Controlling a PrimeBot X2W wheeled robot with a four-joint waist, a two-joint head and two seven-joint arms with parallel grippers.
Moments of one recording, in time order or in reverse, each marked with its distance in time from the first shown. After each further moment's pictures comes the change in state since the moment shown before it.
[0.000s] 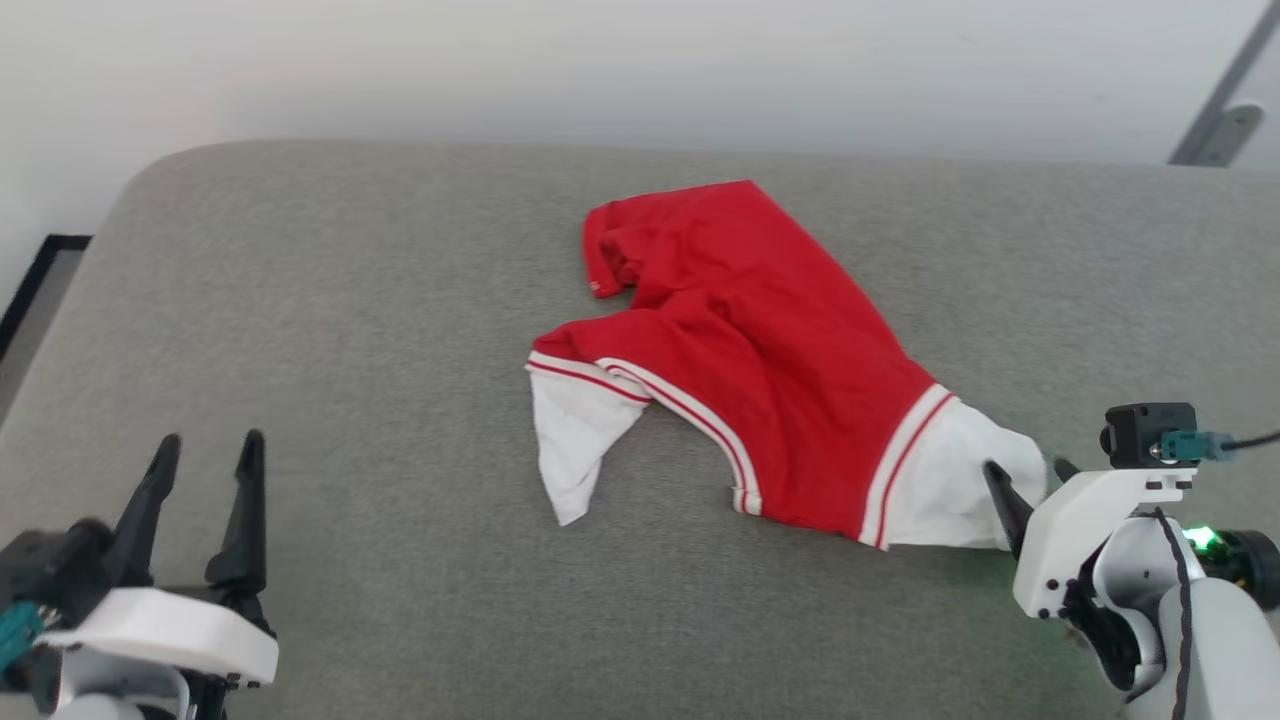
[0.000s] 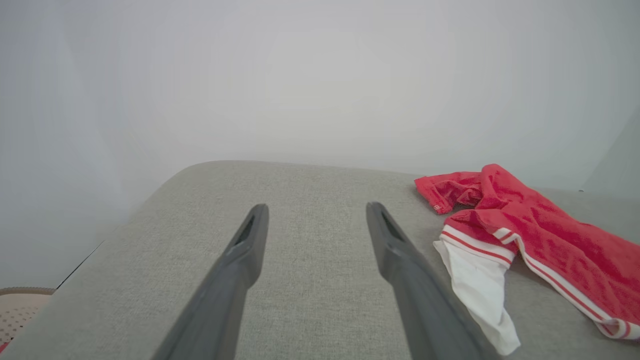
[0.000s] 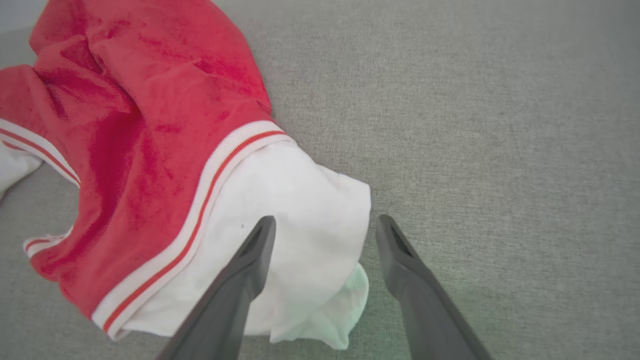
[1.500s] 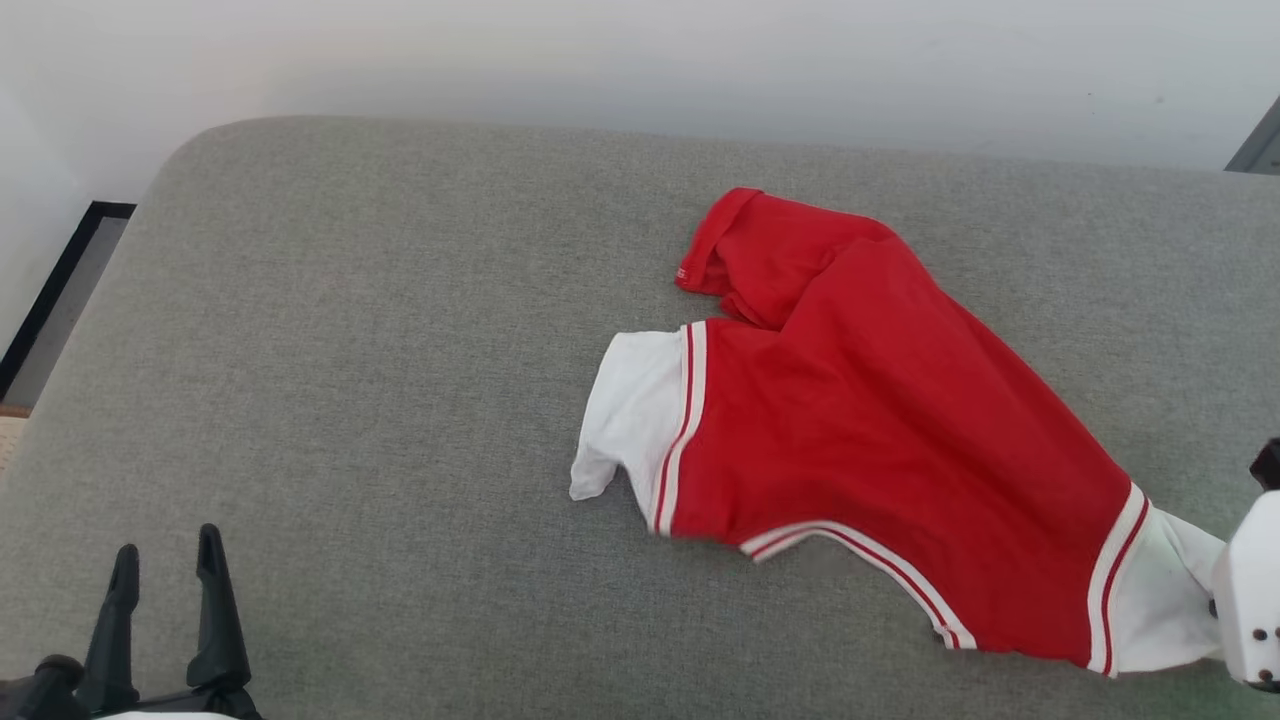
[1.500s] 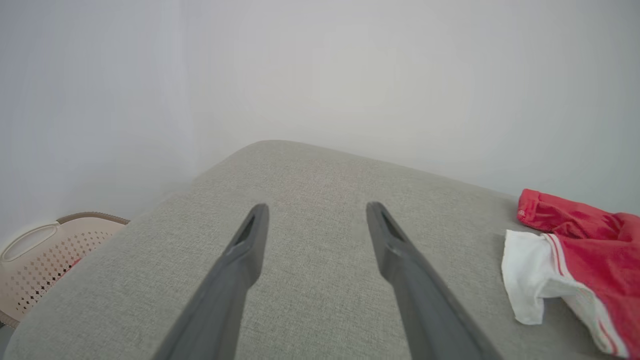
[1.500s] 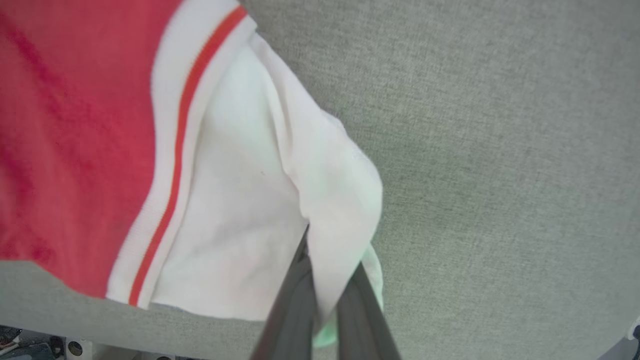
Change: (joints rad) left arm 0.202 -0.441 0.469 -0.046 0.356 -0.237 0.000; right arm 0.099 -0.365 0.007 -0.150 0.182 0.000 0.696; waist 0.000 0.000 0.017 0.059
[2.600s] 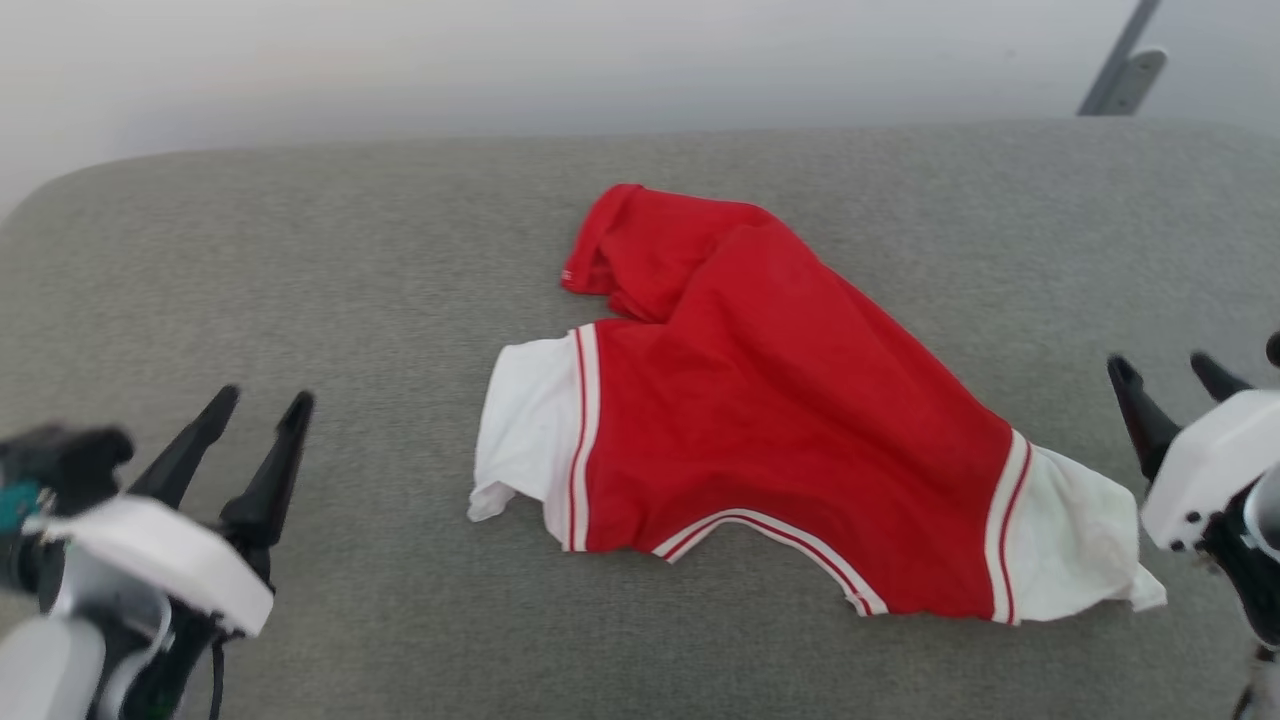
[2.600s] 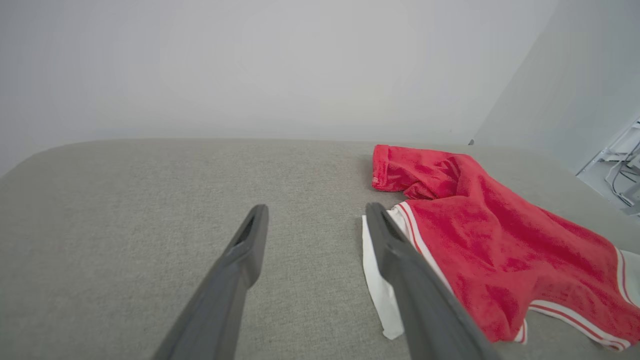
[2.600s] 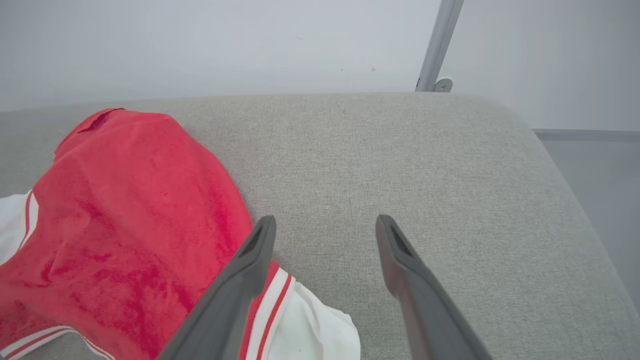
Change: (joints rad) left arm -0.259 0.407 -0.365 0.032 -0.374 0.000 0.267; right arm -0.084 0.249 -0.105 -0.191 -0.107 0.000 -0.440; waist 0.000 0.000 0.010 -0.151
